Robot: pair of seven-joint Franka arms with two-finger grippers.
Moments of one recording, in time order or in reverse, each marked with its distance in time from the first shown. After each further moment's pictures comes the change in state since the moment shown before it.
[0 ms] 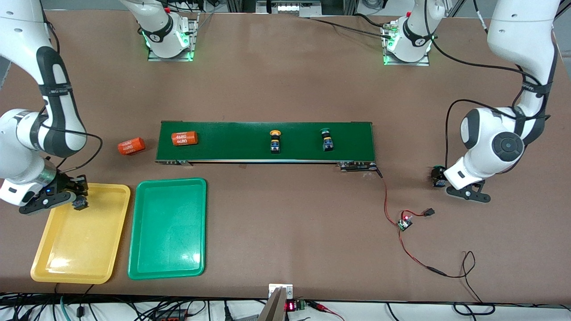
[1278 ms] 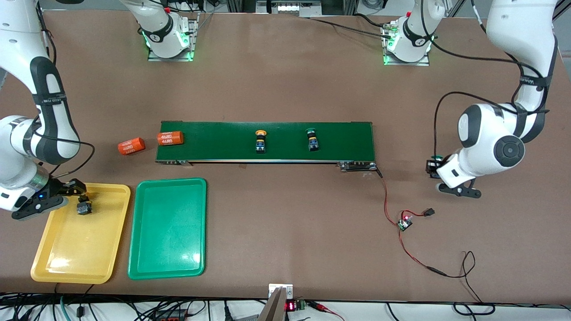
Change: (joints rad) left arm -0.022 -0.104 -0.100 0.074 -0.118 -0.366 -0.136; right arm -0.002 0.016 0.029 0.050 0.055 -0.045 -0.031
